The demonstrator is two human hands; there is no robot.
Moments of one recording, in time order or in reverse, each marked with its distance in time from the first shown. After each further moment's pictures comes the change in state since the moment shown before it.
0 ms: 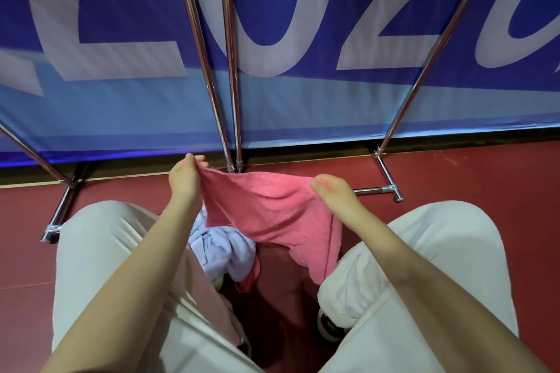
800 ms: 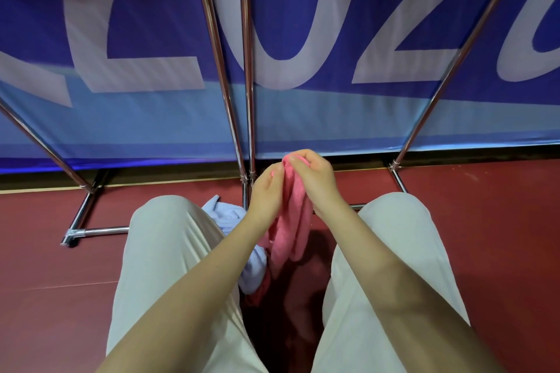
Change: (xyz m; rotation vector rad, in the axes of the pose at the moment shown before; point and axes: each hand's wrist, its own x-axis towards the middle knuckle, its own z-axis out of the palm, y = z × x) left_hand -0.075 -0.022 0.071 0.298 -0.405 0.355; right_hand 0.030 -0.082 0.037 0.566 0.154 0.002
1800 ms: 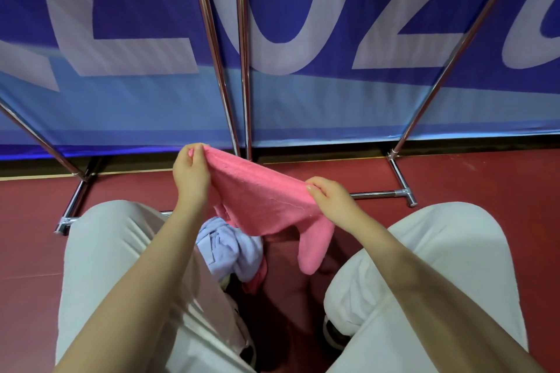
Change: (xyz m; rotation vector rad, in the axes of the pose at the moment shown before) left_hand 0.036 -0.016 -0.095 0.058 0.493 -0.014; right_hand -0.008 0.062 -0.060 -0.648 -0.291 -0.130
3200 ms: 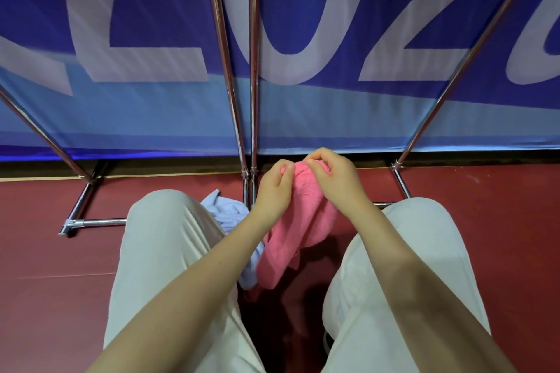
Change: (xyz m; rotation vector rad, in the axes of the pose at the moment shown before) left_hand -0.071 0.018 0.069 0.070 -0.546 0.158; right_hand 0.020 -0.058 -0.023 0.054 0.239 -0.066
